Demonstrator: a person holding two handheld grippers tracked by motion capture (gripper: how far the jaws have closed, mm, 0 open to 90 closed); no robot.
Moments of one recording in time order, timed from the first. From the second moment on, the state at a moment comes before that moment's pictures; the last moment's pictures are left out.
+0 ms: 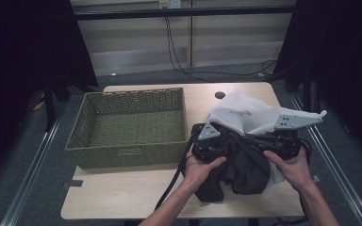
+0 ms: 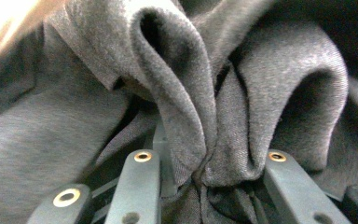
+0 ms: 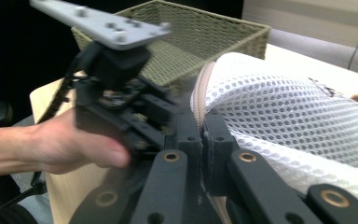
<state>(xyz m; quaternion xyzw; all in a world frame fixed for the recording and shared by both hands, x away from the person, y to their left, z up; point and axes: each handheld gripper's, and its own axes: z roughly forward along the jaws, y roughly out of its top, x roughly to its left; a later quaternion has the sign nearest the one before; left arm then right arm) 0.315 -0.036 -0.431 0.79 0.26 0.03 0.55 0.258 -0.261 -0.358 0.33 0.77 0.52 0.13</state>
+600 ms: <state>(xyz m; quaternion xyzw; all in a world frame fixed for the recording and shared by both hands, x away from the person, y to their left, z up) 0.332 -0.044 -0.446 0.79 0.29 0.07 0.54 0.241 -0.268 -0.374 0.32 0.77 0.54 0.09</state>
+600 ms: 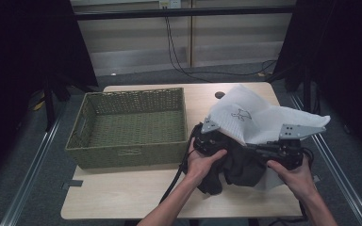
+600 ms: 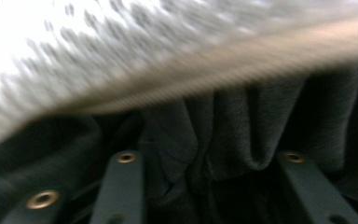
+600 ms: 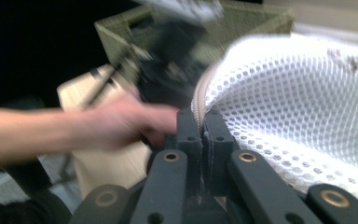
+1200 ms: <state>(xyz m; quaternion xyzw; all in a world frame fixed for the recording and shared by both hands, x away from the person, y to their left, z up) 0.289 0.011 -0.446 0.82 0.21 0.06 0.53 0.222 -0.310 -0.437 0.40 0.77 0.47 0.12</state>
